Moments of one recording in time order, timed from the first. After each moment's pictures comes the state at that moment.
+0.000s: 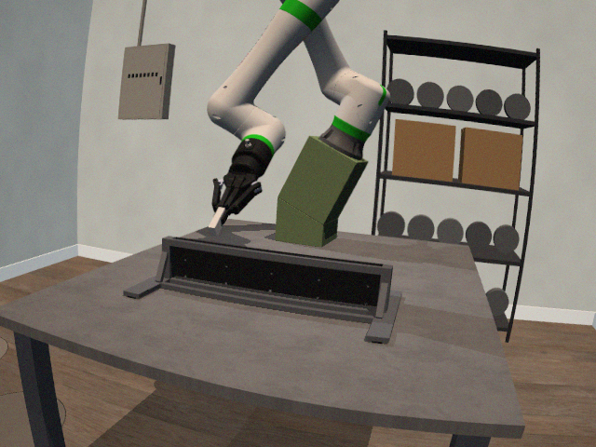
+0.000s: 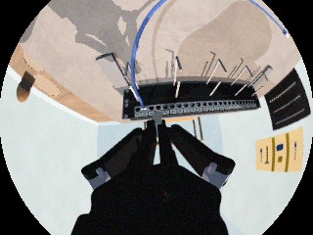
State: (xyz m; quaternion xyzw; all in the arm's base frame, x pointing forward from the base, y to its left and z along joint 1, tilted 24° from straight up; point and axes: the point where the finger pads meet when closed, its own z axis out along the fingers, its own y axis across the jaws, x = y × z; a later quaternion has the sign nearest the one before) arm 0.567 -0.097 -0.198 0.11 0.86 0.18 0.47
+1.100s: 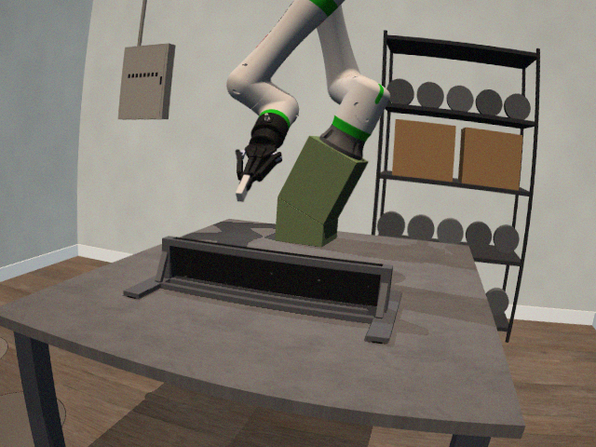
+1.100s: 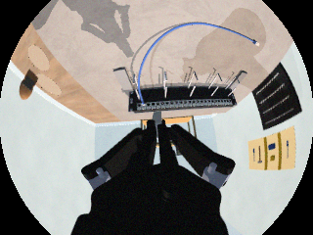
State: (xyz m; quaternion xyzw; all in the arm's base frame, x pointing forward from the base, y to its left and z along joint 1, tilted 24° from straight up) arm 0.456 -0.105 -0.134 0.09 0.86 0.19 0.46
